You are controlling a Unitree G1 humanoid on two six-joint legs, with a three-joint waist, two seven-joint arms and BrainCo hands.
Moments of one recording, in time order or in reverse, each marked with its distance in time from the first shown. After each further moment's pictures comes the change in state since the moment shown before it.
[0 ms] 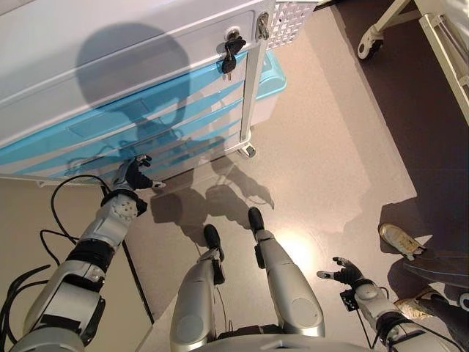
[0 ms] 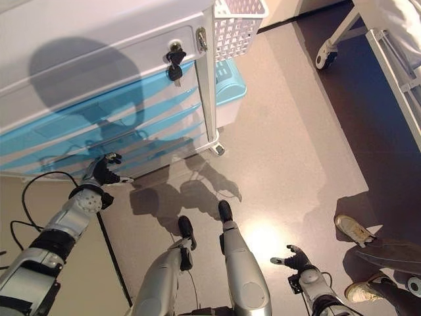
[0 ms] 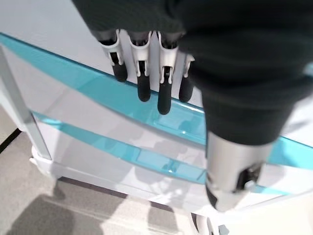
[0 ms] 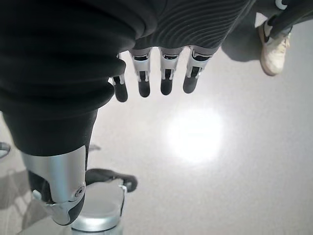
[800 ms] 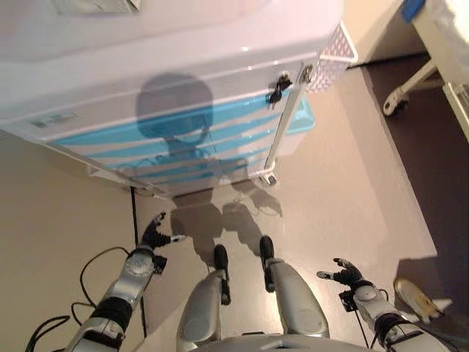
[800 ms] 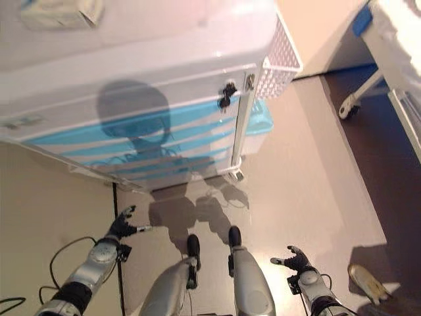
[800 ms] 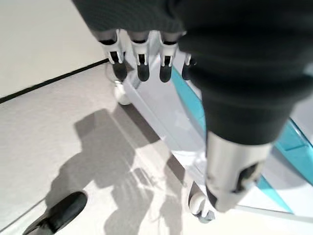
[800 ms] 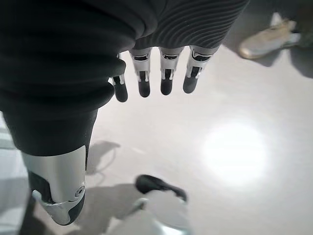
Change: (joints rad) left arm 0.376 -0.250 0.086 0.098 -0.189 -0.068 -0.115; right arm 0.018 0.005 -0.008 0.021 0.017 -0.008 -0.028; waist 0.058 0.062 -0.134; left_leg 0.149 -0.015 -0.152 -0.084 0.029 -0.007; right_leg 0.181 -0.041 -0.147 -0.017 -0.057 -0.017
